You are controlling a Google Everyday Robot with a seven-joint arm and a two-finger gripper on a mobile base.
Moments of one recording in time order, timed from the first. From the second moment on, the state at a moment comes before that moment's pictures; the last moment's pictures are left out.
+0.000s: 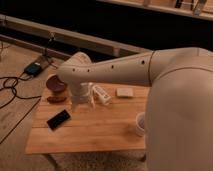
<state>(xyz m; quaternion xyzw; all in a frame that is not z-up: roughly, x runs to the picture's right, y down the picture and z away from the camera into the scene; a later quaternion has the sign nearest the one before) -0.107 0.104 0.703 -0.26 0.23 0.64 0.68</state>
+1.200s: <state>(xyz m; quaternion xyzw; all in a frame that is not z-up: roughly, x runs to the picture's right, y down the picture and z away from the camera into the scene) -0.097 0.103 0.704 -0.26 0.24 0.65 0.68</state>
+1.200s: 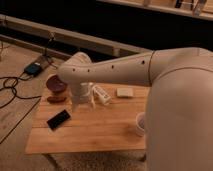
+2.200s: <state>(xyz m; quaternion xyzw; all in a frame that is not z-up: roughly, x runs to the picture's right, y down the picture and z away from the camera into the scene) 0.080 0.126 0.692 -0.17 0.29 0.75 0.57</state>
